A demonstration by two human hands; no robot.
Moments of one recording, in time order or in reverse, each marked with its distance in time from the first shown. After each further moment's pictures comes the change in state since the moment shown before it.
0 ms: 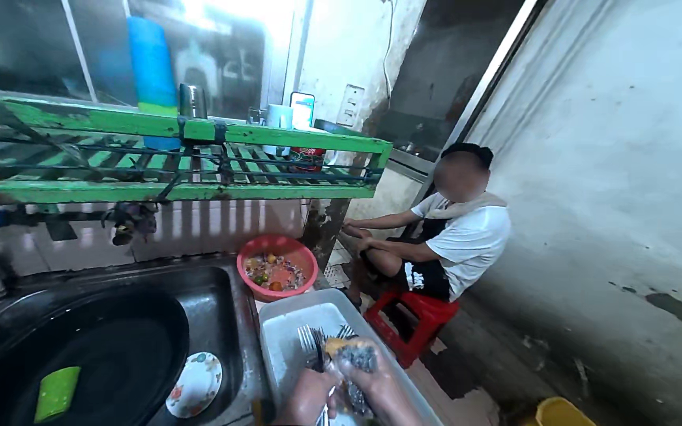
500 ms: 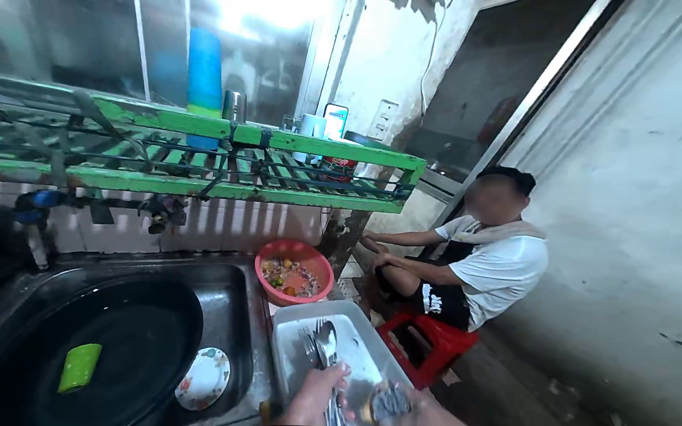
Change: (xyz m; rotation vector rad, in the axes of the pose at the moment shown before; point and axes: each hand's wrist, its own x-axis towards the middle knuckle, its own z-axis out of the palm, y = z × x) left_hand 0.004 0.005 -0.004 -0.291 -0.012 -0.004; right_hand 0.004 -0.020 -0.061 -0.593 -0.476 0.235
